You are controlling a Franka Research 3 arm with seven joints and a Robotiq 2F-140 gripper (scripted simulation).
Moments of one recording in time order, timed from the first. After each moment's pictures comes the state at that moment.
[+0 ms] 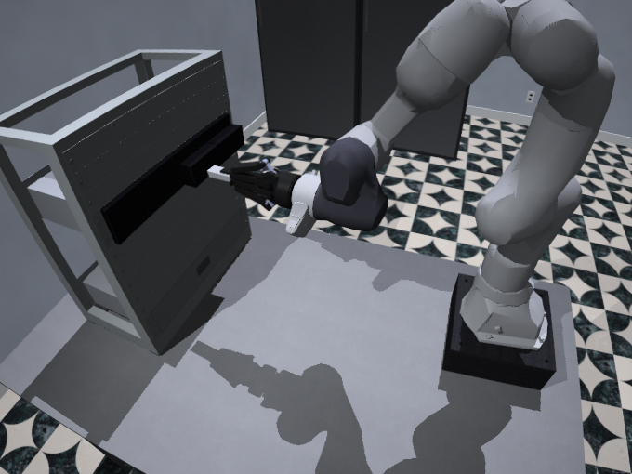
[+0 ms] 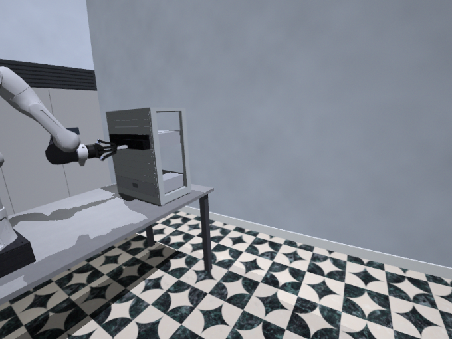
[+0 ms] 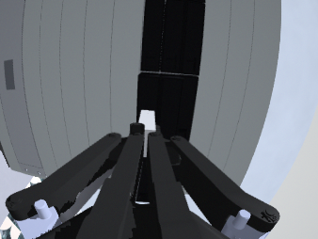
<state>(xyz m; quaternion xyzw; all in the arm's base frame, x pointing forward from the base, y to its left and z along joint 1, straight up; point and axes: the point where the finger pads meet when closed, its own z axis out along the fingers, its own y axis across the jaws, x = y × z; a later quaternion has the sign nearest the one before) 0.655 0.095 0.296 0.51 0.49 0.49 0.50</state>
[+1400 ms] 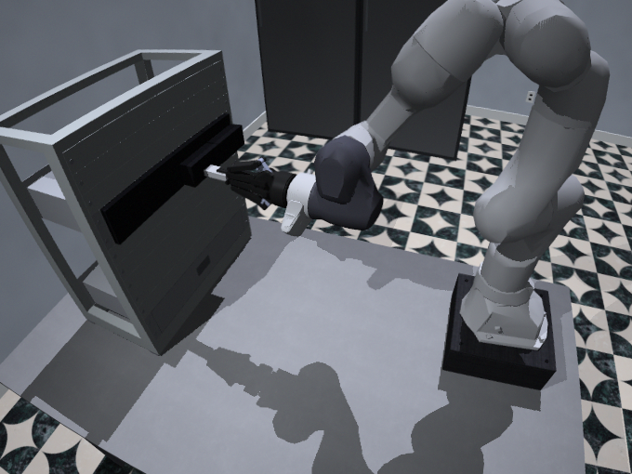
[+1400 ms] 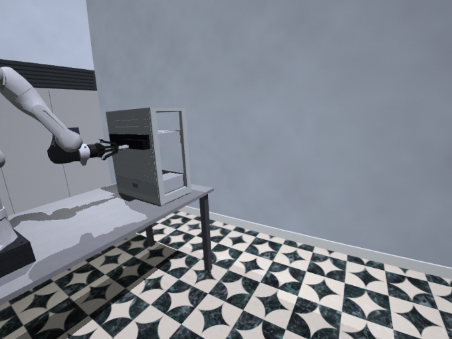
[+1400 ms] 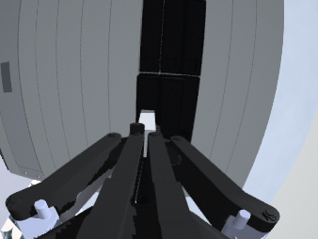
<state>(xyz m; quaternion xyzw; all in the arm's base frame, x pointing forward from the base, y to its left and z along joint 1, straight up) 0.664 0.096 0.297 0.51 0.49 0.49 0.50</state>
